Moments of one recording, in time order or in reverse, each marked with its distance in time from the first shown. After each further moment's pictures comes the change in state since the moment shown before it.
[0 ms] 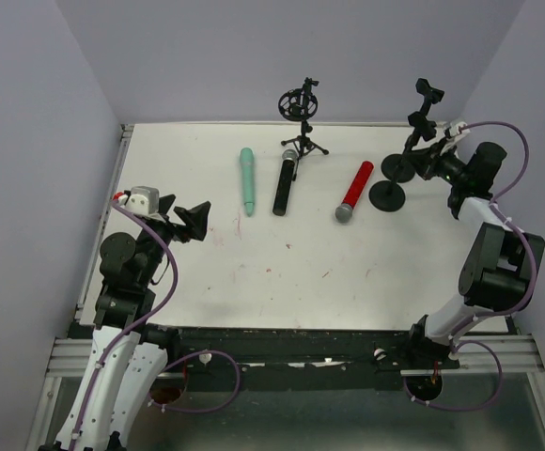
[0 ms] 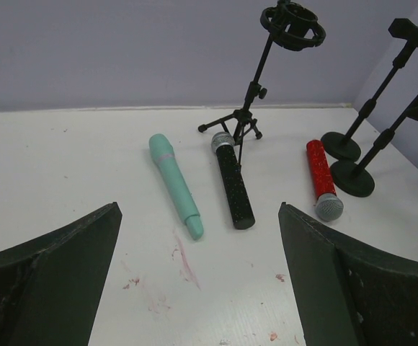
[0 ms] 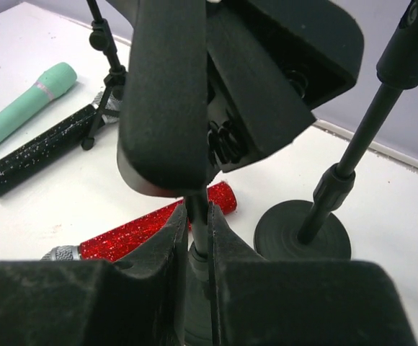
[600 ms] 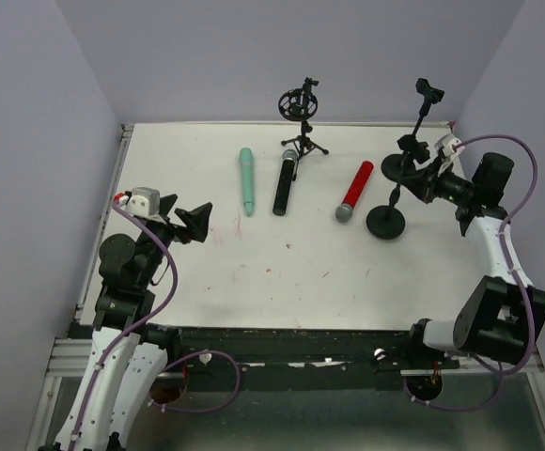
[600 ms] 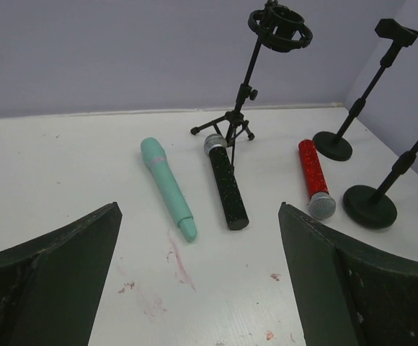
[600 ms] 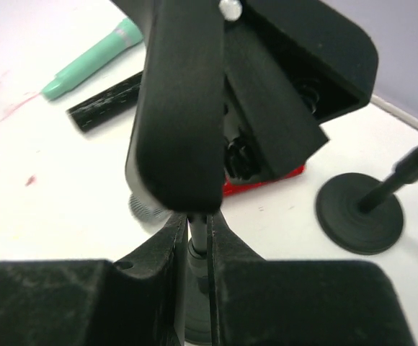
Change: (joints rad) left arm -0.005 -0.009 0.000 0.005 0.019 0.002; right arm 0.000 -0.304 -0.079 -0.443 -0.081 -0.247
